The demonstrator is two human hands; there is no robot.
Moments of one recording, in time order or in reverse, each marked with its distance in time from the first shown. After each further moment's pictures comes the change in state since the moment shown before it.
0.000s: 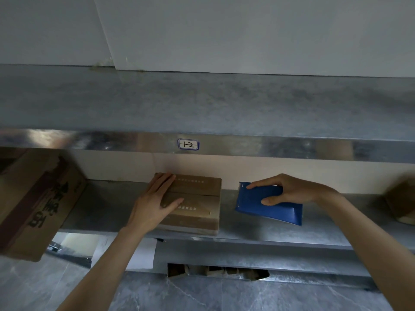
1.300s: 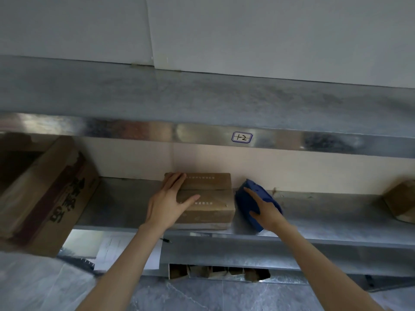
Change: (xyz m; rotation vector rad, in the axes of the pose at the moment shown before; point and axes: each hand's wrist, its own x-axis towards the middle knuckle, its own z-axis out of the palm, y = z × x) left_hand -0.010 -0.017 -0.009 0.010 0.067 -0.053; right_hand 0.077 0.014 0.137 -0.266 0.367 0.341
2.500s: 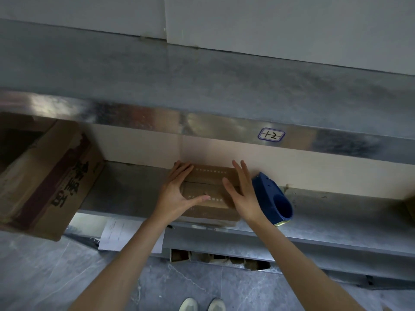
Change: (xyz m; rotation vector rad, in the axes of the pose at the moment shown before) left_hand -0.001 -0.012 0.013 -0.400 0.009 -0.050; right_hand 0.001 -0.108 0.012 0.692 0.235 -0.227
